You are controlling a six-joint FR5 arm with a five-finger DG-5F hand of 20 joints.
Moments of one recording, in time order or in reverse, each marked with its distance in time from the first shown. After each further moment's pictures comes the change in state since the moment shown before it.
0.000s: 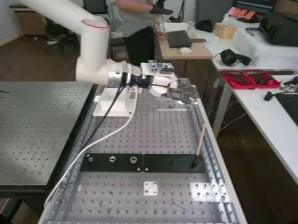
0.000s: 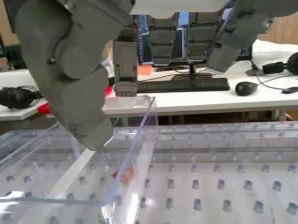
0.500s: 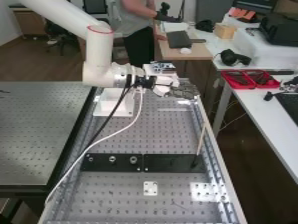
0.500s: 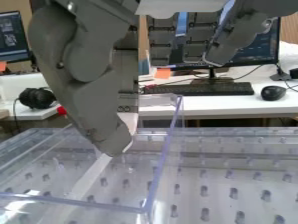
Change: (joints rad) arm 0.015 -0.049 0.026 0.026 -0.044 -0.023
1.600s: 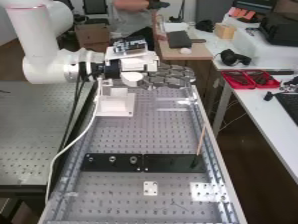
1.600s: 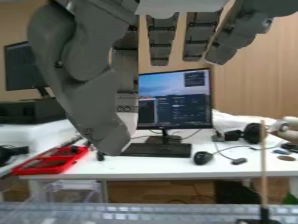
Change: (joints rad) arm -0.165 0.324 -0.262 0.186 -0.060 -0.022
